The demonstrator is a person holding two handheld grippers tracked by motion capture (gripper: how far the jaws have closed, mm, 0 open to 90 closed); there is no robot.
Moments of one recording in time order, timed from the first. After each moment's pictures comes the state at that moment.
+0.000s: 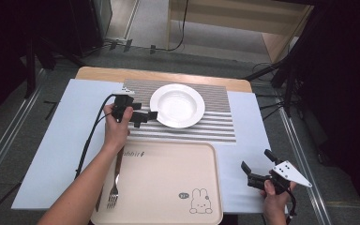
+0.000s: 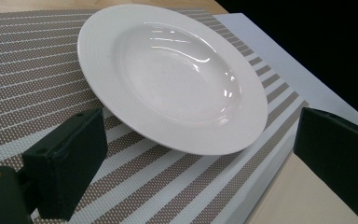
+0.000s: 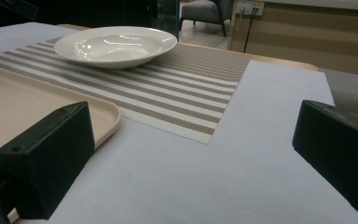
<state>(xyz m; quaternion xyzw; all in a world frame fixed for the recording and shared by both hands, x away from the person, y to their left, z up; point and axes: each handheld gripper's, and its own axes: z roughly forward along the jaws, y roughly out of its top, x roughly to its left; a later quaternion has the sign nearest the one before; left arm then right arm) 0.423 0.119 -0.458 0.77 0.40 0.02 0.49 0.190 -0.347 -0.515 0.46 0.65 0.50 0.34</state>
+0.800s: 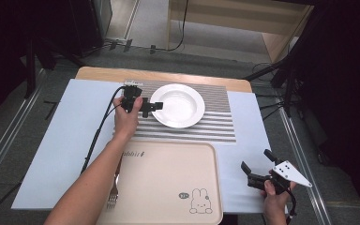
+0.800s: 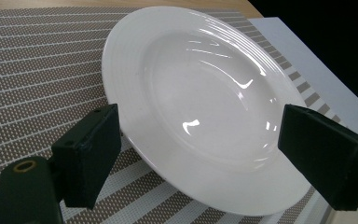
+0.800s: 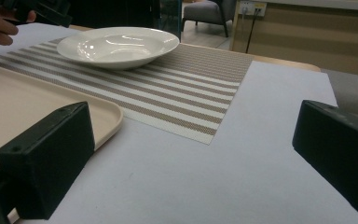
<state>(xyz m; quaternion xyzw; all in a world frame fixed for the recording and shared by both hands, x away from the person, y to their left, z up) 0.465 0.096 -0.469 0.76 0.45 0.03 0.47 0.190 -0.348 -0.515 0.45 0.65 0.50 0.34</state>
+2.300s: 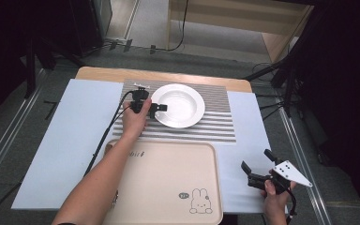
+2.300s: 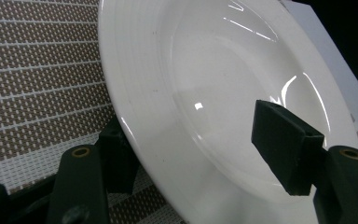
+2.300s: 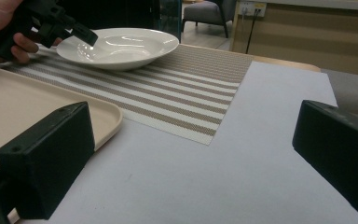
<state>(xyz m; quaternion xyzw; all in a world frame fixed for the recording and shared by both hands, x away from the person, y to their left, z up) 0.488 0.074 -0.506 0.74 0.51 -0.03 0.43 0.190 -0.349 -0.515 0.46 0.65 0.50 0.34</state>
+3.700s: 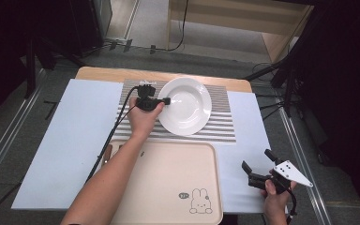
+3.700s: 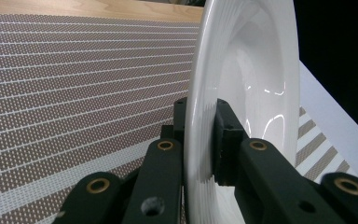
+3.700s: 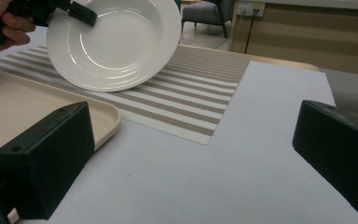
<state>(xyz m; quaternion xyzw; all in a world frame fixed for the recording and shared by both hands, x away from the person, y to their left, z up) 0.462 0.050 -0.466 0.74 0.47 0.04 0.48 0.191 -0.350 -0.516 0.46 0.65 0.51 0.34</state>
